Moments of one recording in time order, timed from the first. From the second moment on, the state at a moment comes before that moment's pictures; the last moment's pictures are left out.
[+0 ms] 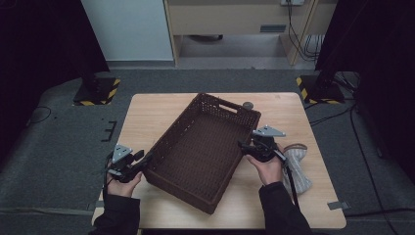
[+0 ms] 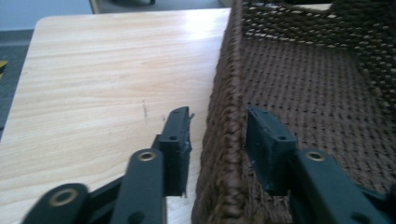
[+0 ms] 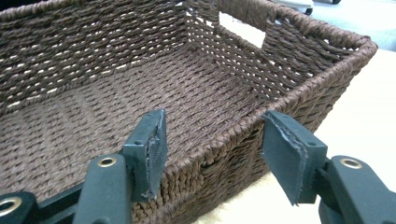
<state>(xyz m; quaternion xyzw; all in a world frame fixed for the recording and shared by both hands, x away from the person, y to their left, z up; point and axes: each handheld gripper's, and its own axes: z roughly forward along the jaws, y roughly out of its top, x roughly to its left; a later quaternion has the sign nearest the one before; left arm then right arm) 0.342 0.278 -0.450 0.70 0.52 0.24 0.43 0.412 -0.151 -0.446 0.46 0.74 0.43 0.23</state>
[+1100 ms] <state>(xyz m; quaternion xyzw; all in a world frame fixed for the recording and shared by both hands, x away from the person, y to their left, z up) 0.366 0.303 -0.450 0.66 0.55 0.26 0.44 0.431 -0.176 -0.446 0.47 0.73 0.43 0.25</state>
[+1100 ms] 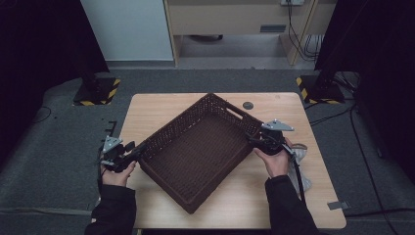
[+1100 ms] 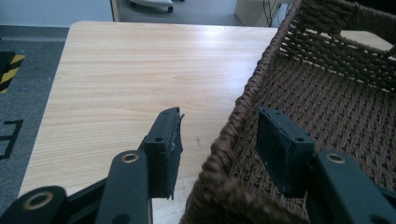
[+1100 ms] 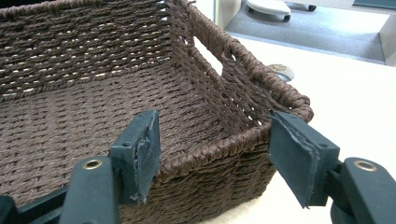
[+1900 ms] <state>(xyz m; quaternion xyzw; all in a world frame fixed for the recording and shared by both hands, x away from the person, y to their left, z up) 0.399 0.306 -0.456 0.67 0.56 0.26 0.42 0.428 -0.199 -0.440 0.48 0.71 0.44 0.28</state>
